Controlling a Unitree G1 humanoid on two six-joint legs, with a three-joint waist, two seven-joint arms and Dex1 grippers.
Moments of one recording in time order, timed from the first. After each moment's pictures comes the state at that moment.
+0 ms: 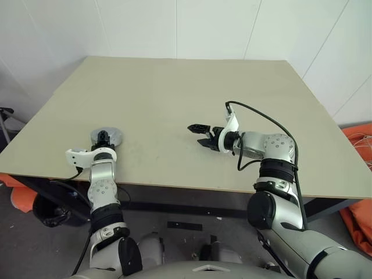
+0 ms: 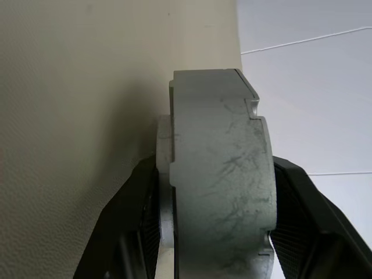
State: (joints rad) left arm -0.39 -0.09 0.61 0.22 -1.09 0.13 0.22; right arm -0.80 -0.04 -0.61 0.41 0.81 1.42 -0.04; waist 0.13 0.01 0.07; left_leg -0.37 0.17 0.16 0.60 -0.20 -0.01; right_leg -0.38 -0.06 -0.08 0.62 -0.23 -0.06
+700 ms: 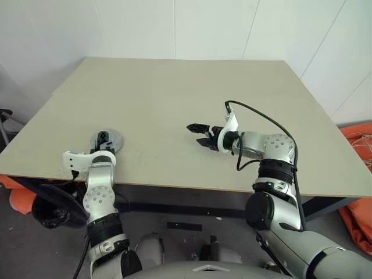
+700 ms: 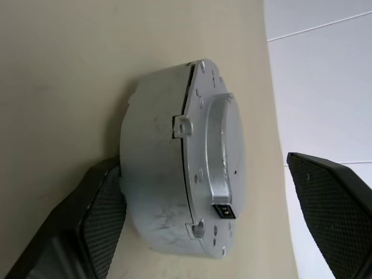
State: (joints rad) left arm -0.26 -0.12 0.54 -0.07 -1.08 0.27 0.51; right arm -0.79 -0.02 -0.62 0.38 0.81 1.43 -0.05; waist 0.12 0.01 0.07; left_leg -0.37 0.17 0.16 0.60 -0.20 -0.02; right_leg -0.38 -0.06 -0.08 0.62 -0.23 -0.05
